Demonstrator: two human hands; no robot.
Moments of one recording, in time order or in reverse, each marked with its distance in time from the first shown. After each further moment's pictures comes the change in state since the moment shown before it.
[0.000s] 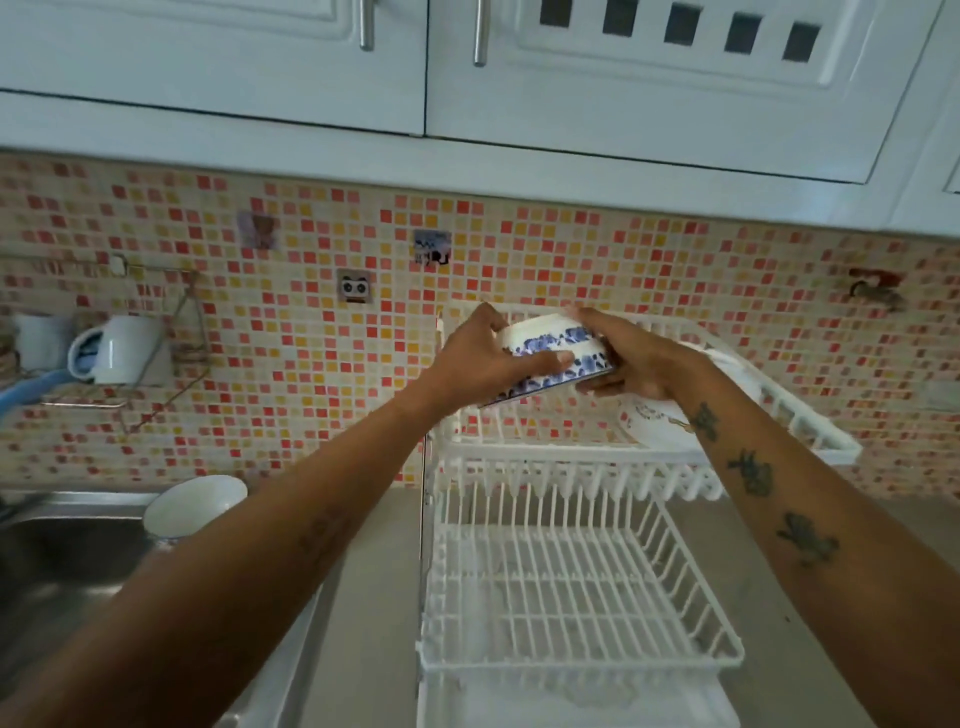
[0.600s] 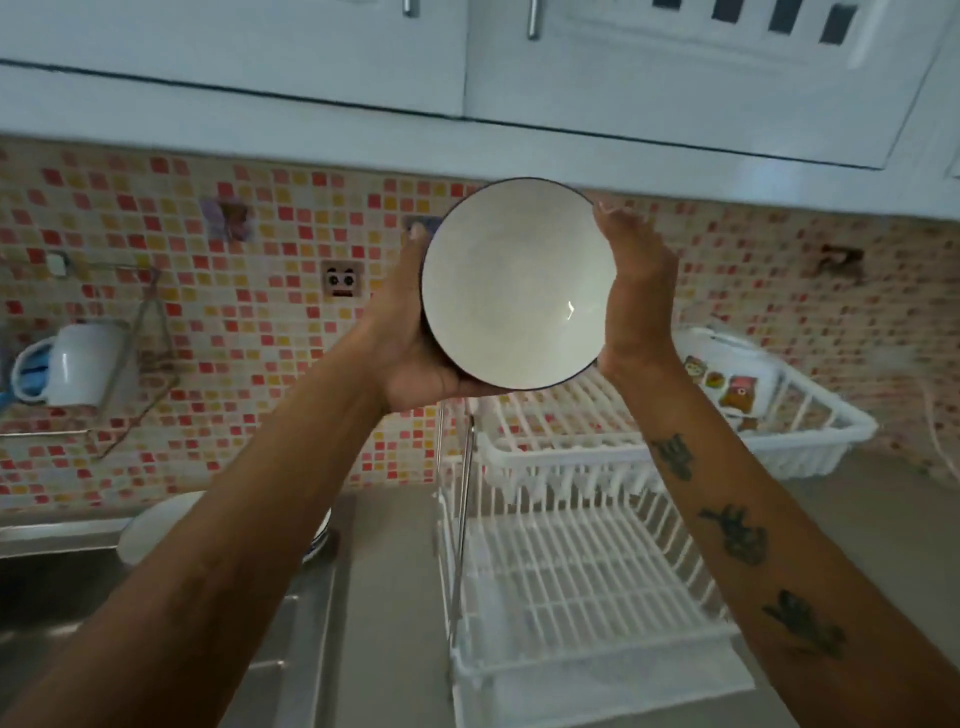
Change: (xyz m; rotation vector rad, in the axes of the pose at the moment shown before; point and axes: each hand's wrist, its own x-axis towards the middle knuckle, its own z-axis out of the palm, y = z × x) left_hand -0.005 -0.017 -0.094 -1.099 -0.469 -0.319; right_hand -0.051 -0.074 0.096 0.515 0.590 -0.775
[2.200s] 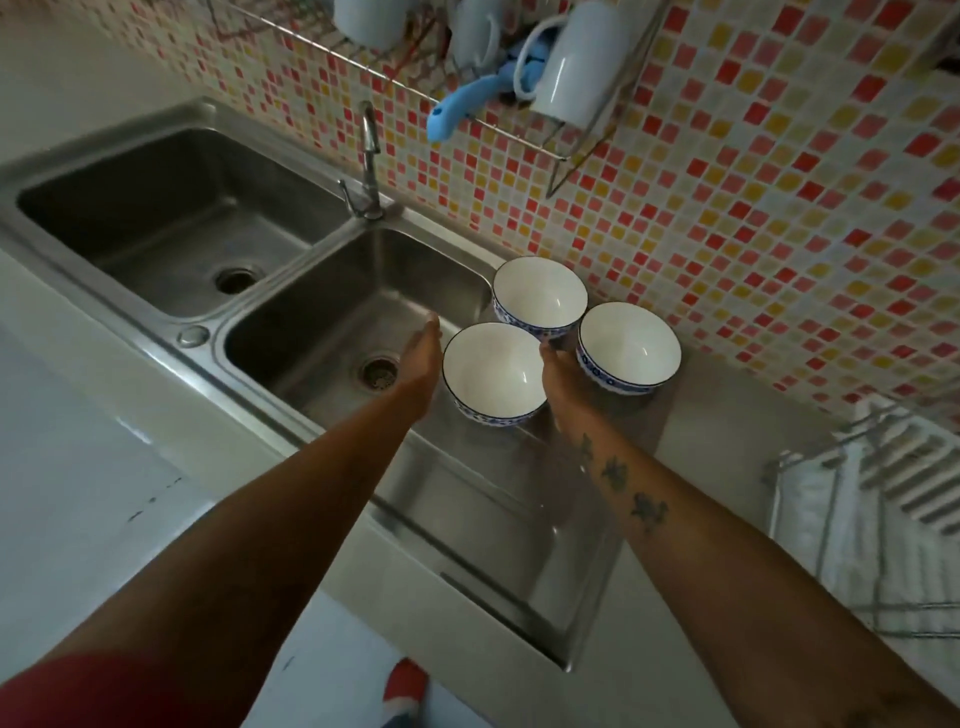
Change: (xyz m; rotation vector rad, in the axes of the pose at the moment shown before) left_hand -0.215 -0.175 -0.396 -0.011 1.412 -0.030; right_hand -0.307 0.320 0.293 -0.449 -0.815 1.018
